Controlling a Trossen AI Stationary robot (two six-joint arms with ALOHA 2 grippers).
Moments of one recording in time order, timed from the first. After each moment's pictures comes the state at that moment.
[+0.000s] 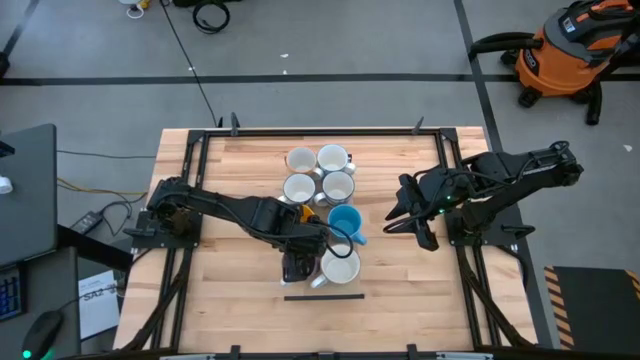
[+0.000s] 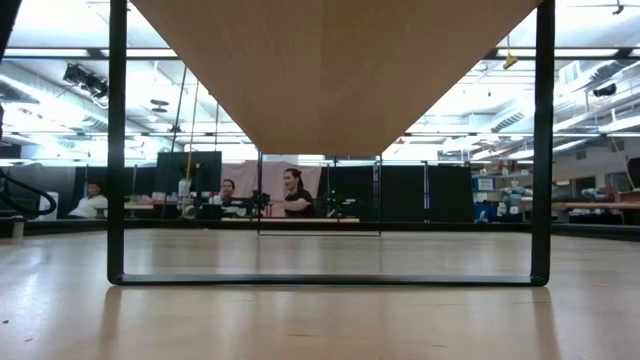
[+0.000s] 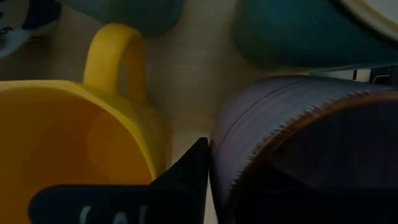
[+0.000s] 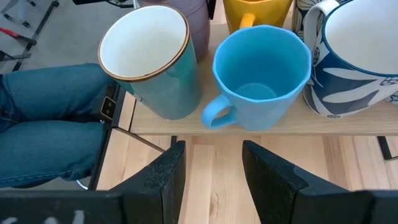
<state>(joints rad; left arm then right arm) -0.29 1.91 1.99 -1.33 -0.11 -0.35 0.28 1.13 1.32 -0.94 -0.02 0.26</state>
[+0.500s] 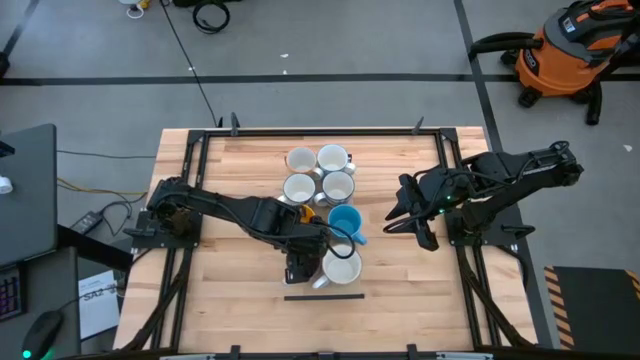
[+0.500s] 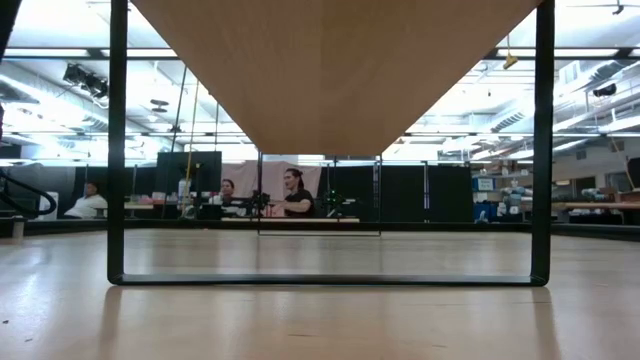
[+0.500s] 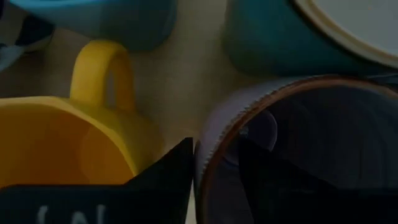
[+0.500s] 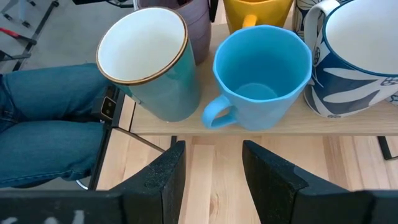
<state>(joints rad) -0.29 1.91 1.99 -1.29 -0.11 -0.35 0.28 1.13 1.32 -0.94 -0.02 0.26</state>
